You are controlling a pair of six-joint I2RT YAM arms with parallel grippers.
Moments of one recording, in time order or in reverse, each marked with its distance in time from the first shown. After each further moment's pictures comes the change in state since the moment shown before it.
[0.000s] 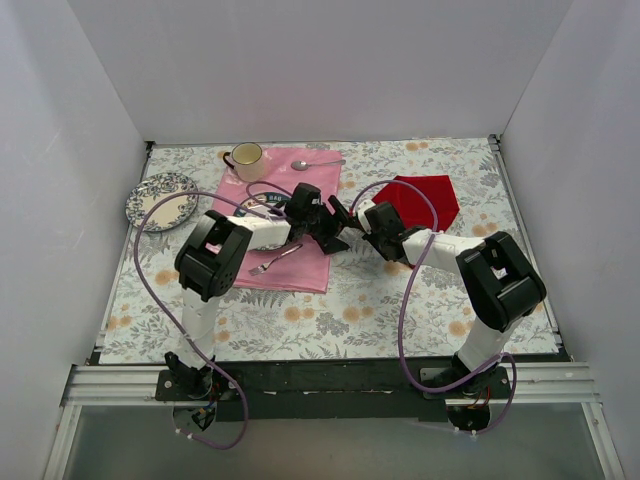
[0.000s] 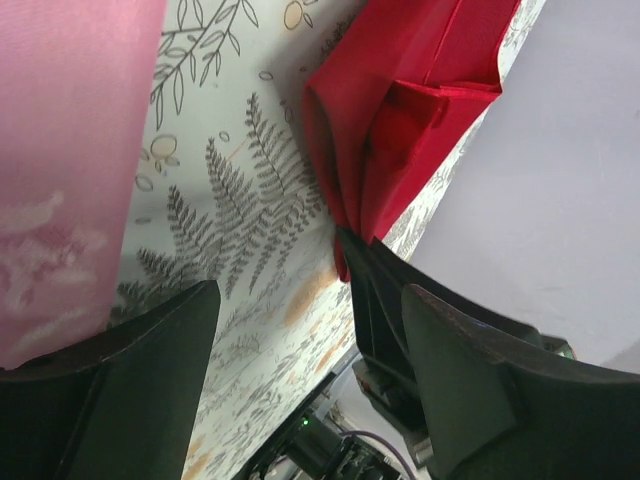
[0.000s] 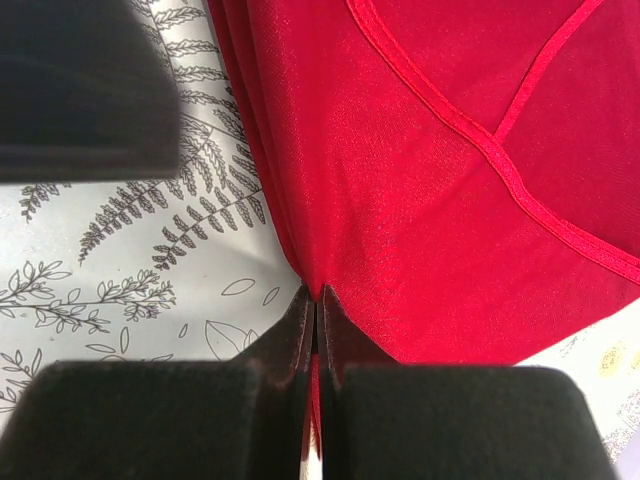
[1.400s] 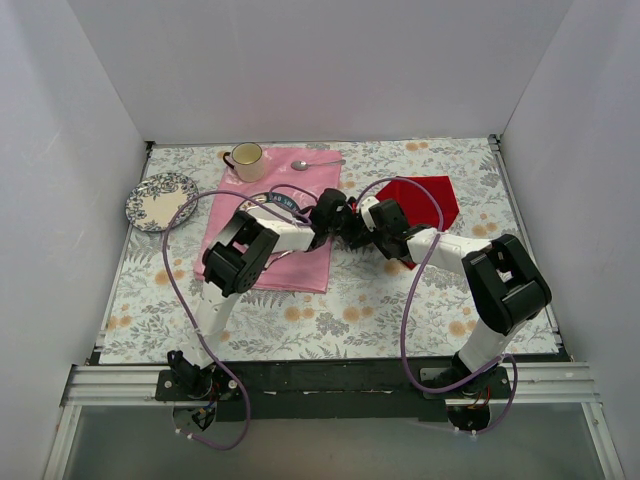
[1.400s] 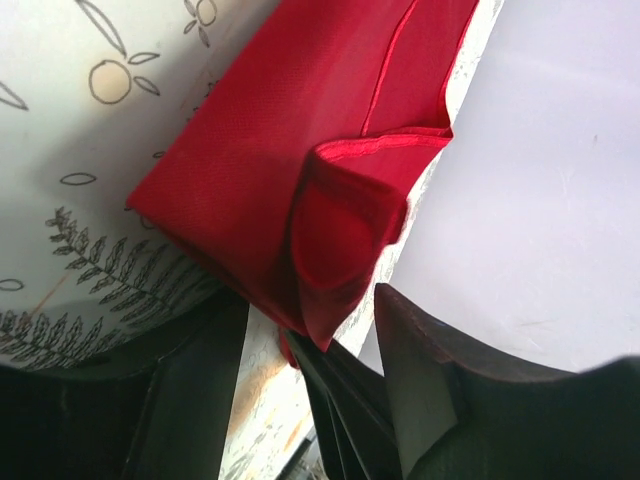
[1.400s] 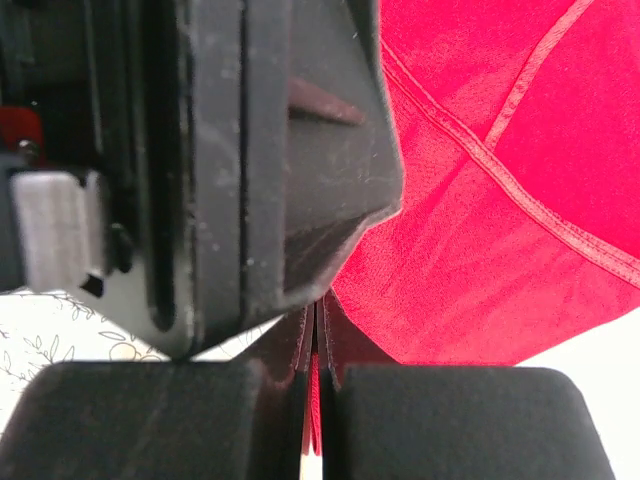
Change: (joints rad) left arm -0.109 0.186 0.160 0.168 -0.143 -0.112; right arm -0.026 -0.032 0.000 -0.011 -0.054 0.025
